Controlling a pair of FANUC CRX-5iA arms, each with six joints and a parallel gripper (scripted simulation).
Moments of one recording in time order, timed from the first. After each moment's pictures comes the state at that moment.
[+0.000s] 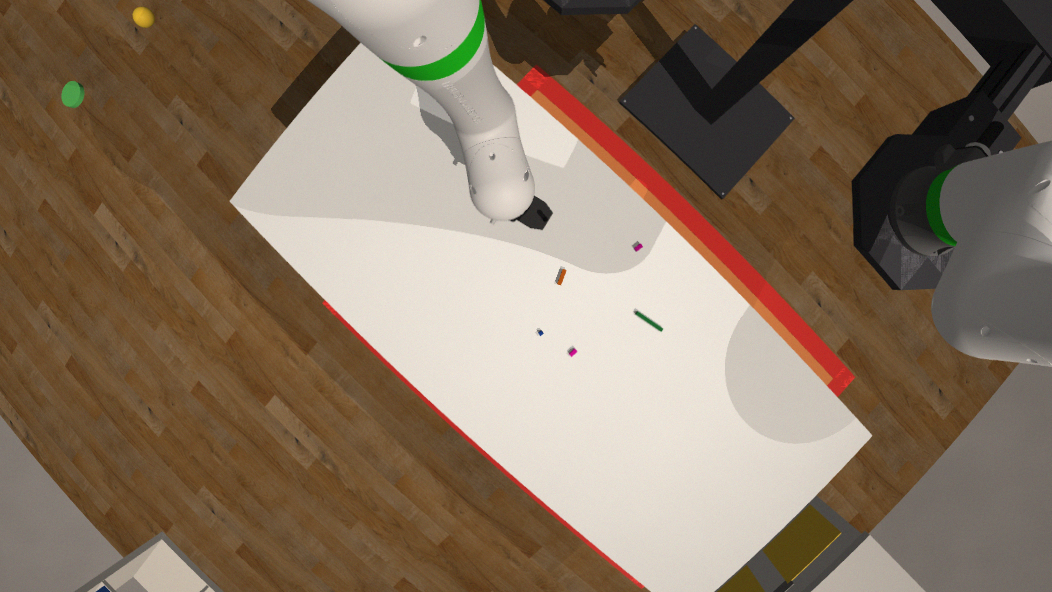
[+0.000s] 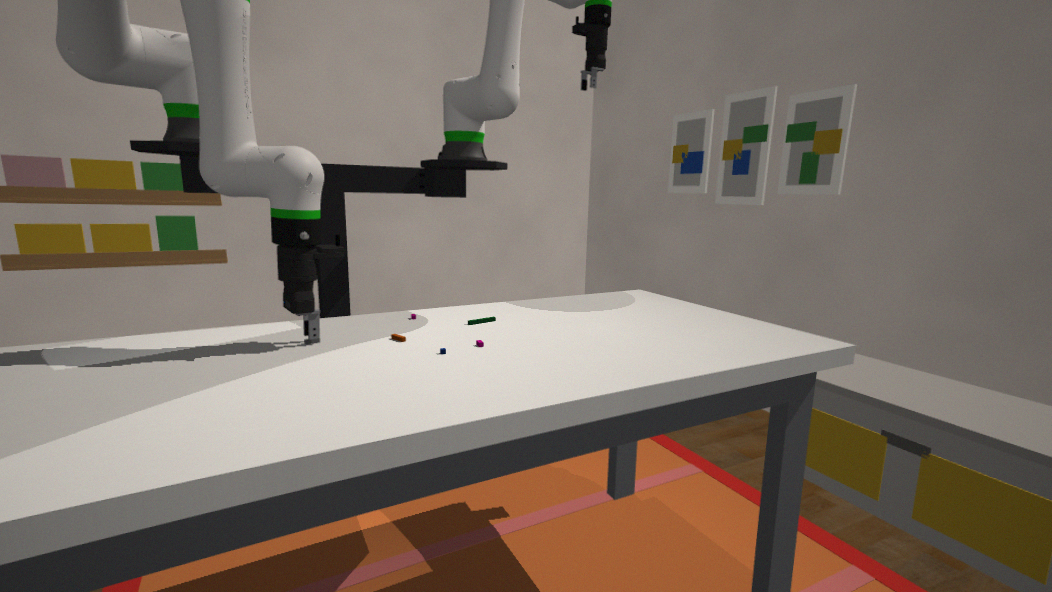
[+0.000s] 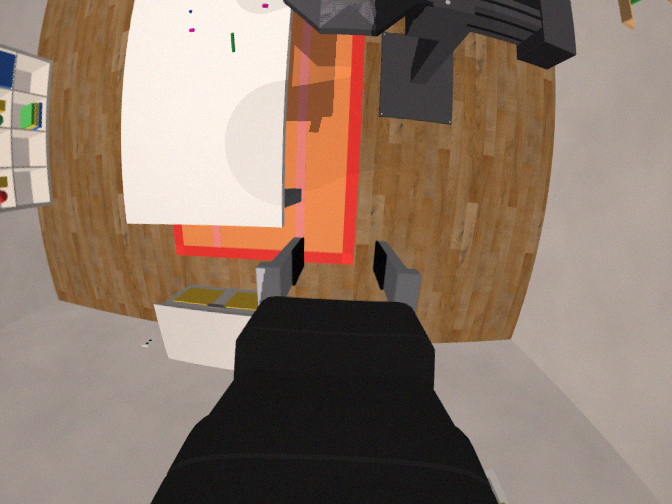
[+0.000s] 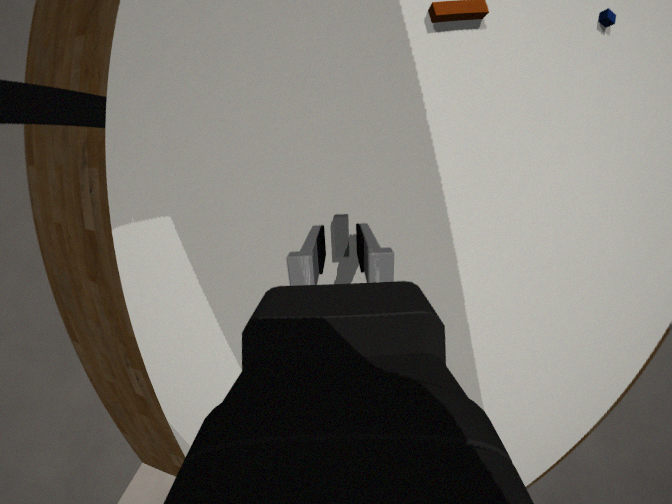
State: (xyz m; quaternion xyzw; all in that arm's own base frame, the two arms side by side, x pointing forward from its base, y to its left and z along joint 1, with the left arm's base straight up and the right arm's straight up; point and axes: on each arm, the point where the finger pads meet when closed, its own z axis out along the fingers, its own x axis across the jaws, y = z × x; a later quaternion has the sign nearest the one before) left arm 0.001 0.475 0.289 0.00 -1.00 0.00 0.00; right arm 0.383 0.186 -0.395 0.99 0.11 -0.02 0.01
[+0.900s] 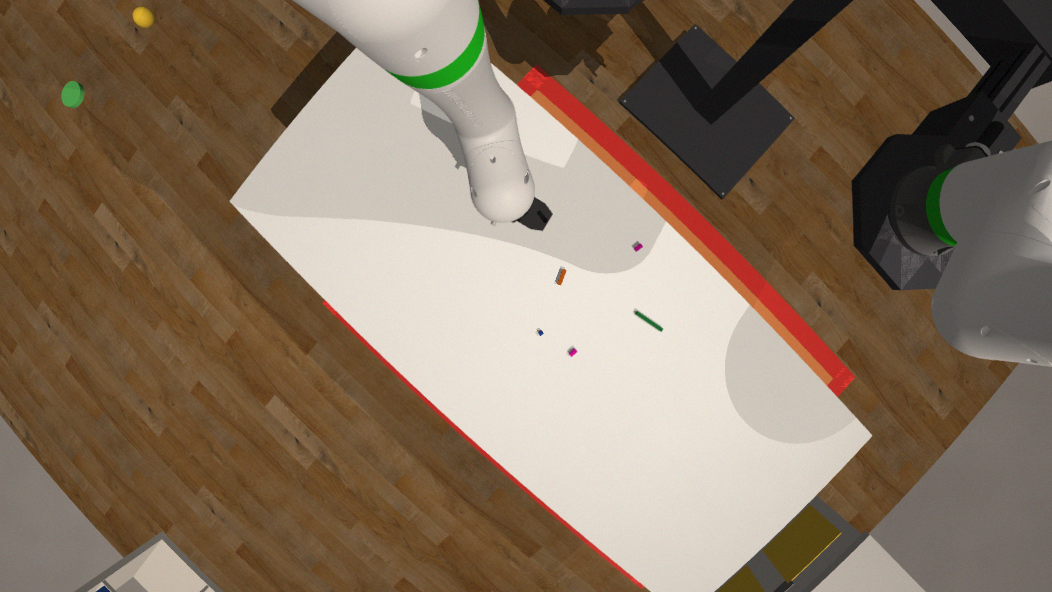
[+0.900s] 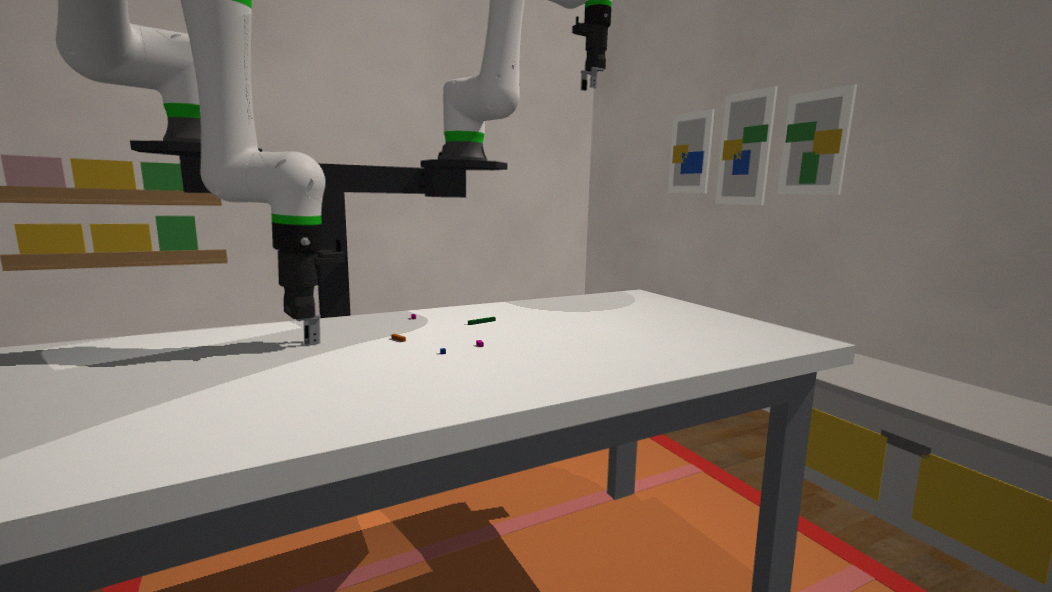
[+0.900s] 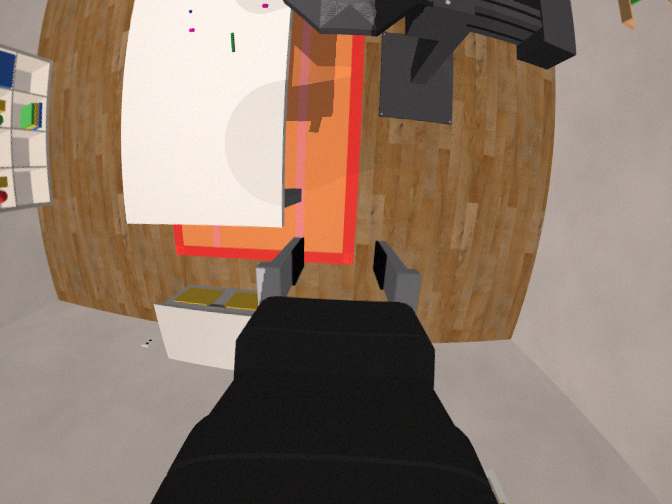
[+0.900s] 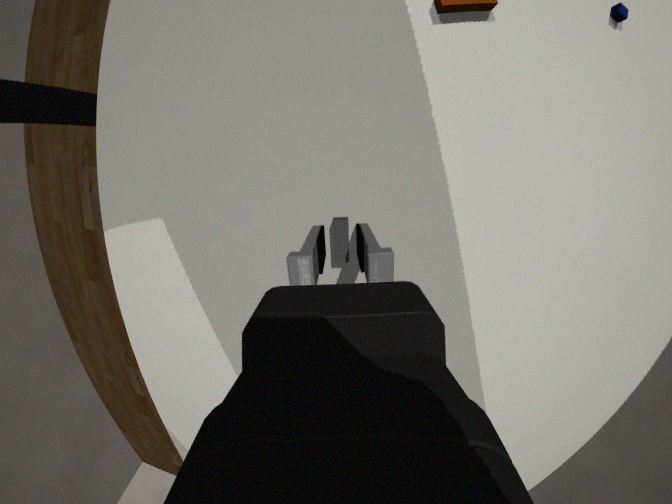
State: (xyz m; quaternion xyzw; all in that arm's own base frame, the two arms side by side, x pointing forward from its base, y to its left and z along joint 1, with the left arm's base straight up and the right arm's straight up) left arm 0.001 0.475 0.289 0.00 -1.00 0.00 0.00; right arm 0.383 0.186 -0.406 0.99 0.11 -0.02 0.02
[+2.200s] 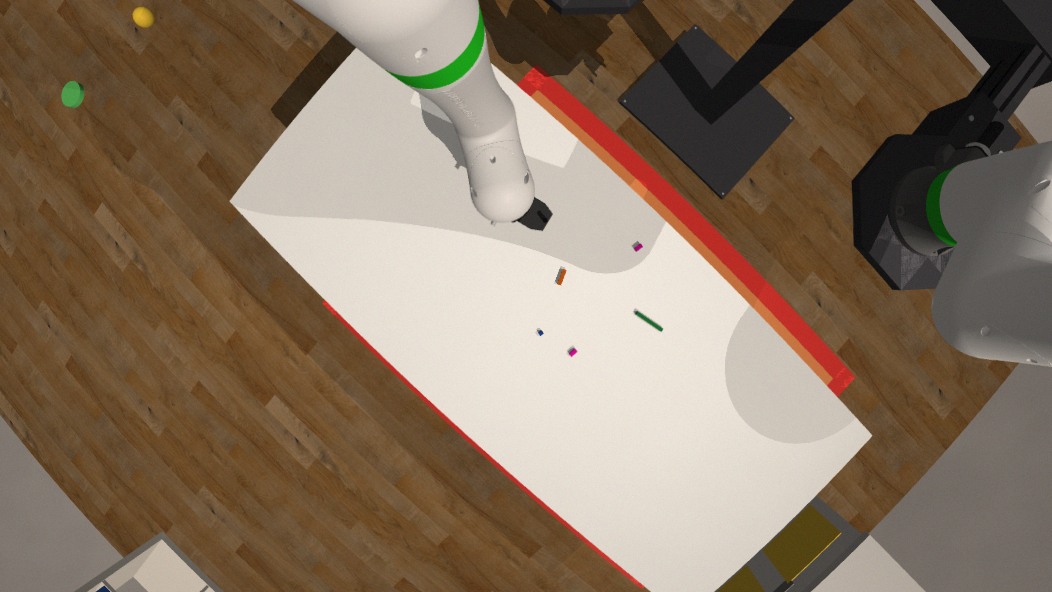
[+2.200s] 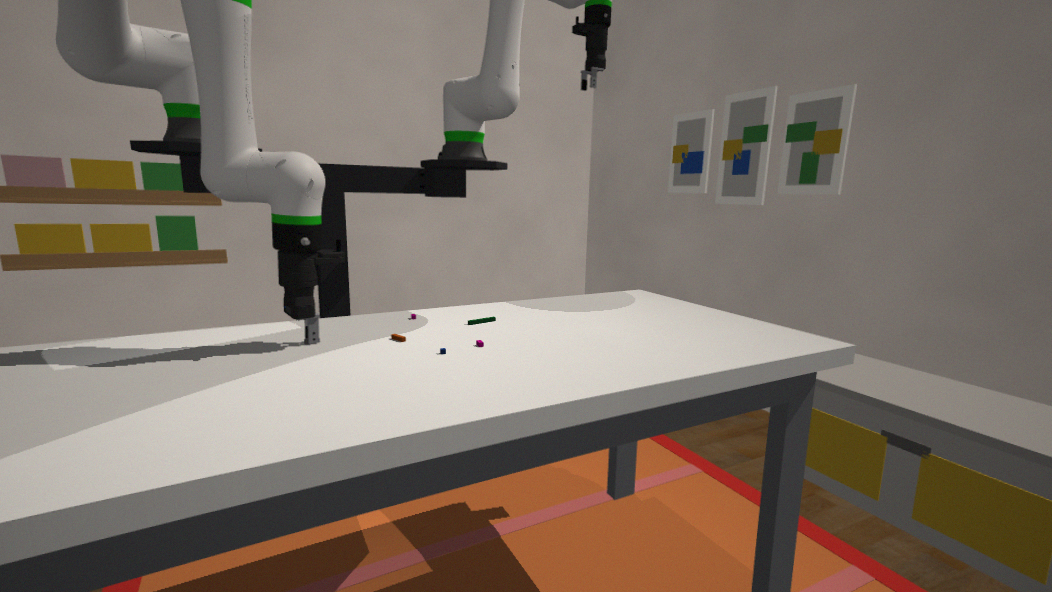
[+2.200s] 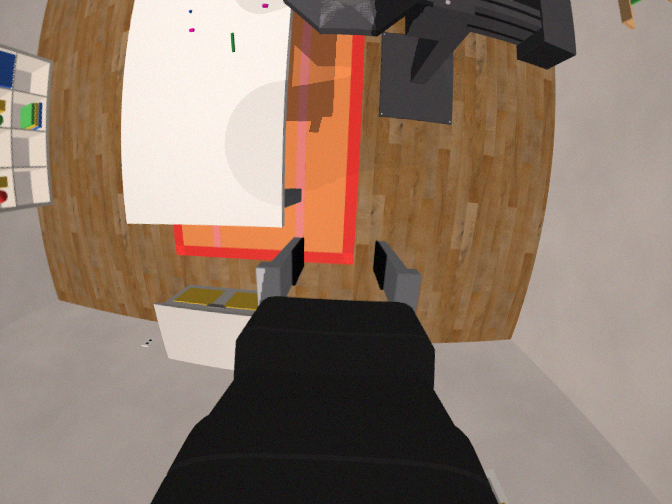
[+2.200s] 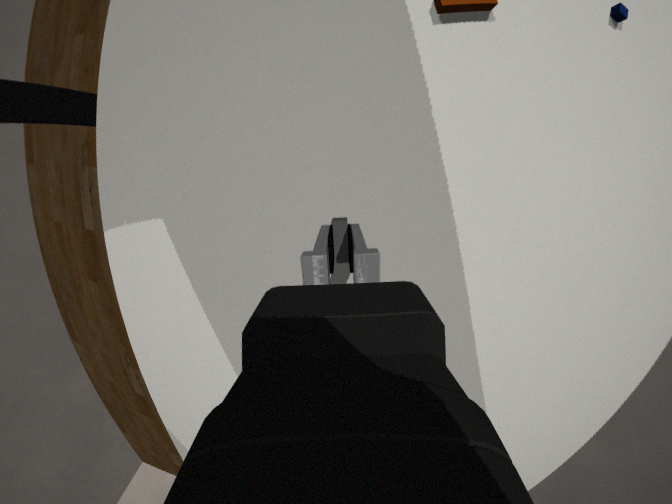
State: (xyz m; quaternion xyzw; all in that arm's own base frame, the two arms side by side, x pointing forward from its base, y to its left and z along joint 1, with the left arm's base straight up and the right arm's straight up) left arm 0.001 0.475 0.289 0.00 -1.00 0.00 0.00; right arm 0.383 0.186 -0.406 0.99 0.11 -0.02 0.02
